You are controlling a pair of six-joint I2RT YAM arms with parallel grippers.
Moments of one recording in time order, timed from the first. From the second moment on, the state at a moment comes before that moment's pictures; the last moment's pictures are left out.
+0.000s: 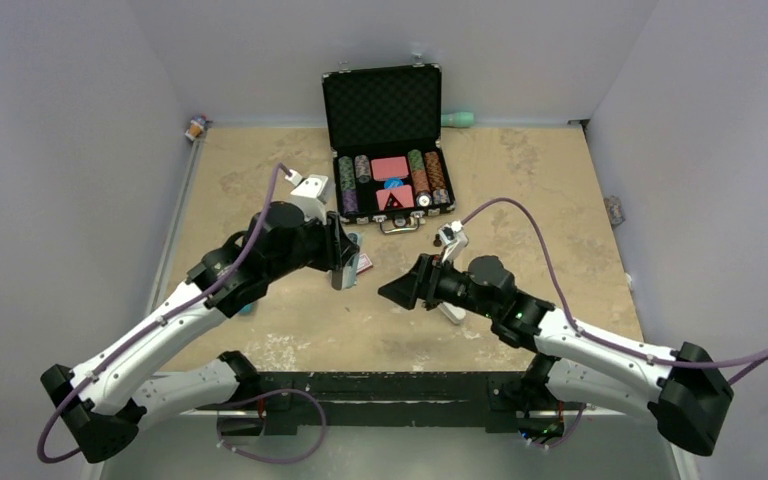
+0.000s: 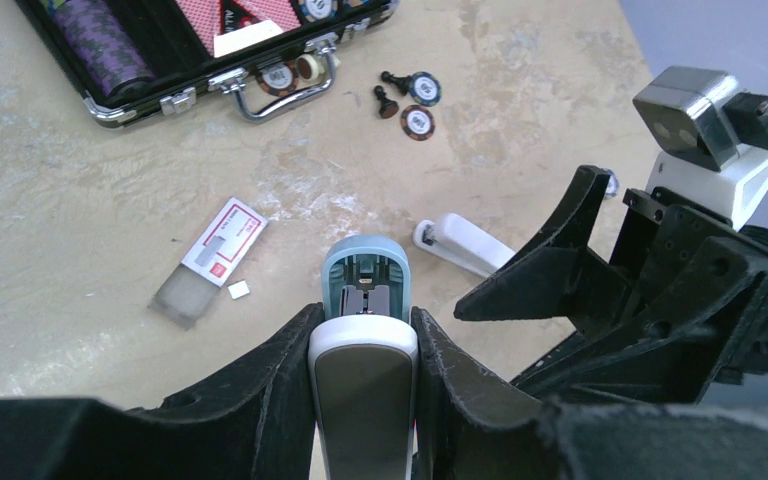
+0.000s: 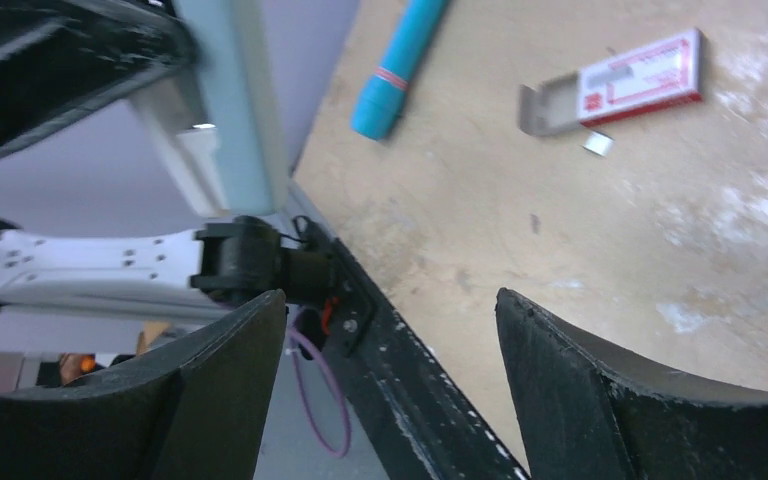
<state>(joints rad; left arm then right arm) -0.77 0.99 1.03 -0.55 -0.08 -0.49 0.90 0.98 0.47 0.24 -0.13 0.91</state>
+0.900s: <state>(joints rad) -0.75 0.73 1.03 -0.33 0.39 -0.70 1.00 0.91 0.56 0.66 -0.43 0.79</state>
